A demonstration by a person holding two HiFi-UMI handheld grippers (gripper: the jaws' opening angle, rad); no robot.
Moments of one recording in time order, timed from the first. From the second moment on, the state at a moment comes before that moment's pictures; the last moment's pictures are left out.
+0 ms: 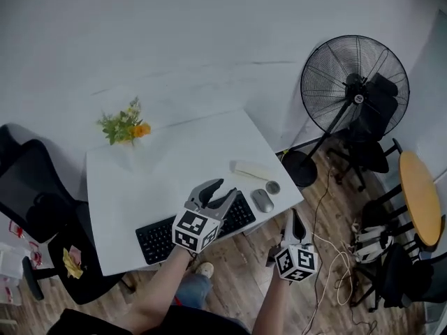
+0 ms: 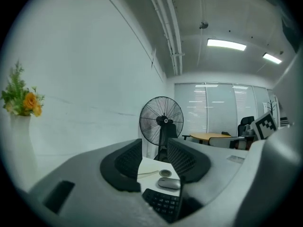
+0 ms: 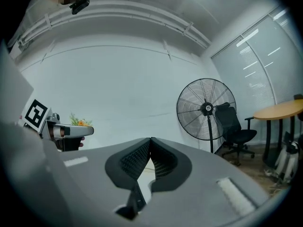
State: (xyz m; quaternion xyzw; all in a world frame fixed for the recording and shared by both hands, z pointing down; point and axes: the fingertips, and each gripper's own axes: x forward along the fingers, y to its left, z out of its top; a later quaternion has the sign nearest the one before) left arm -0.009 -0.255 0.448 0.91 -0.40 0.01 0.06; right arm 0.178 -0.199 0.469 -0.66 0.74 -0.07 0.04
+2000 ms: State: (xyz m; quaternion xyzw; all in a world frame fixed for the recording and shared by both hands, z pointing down) left arm 0.165 -0.415 0.643 0.83 -0.19 0.48 -0.22; right arm 0.270 -0.341 0.502 -0.64 0.76 -0.12 -0.01
